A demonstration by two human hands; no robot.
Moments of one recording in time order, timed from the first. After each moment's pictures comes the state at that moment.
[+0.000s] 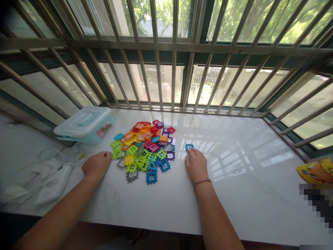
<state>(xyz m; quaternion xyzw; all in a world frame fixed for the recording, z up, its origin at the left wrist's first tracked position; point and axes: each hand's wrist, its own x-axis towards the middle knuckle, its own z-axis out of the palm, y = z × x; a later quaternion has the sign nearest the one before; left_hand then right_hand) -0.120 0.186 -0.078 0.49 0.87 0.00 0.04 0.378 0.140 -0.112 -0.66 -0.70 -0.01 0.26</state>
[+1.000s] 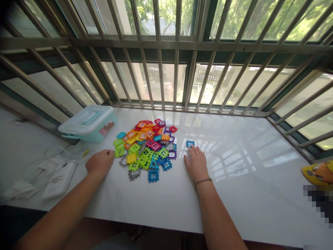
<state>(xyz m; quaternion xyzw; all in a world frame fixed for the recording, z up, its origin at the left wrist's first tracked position) -0.121 0.185 -0.081 0.50 0.87 0.00 0.03 0.370 0.139 -0.115 -0.64 -0.72 0.00 0.27</state>
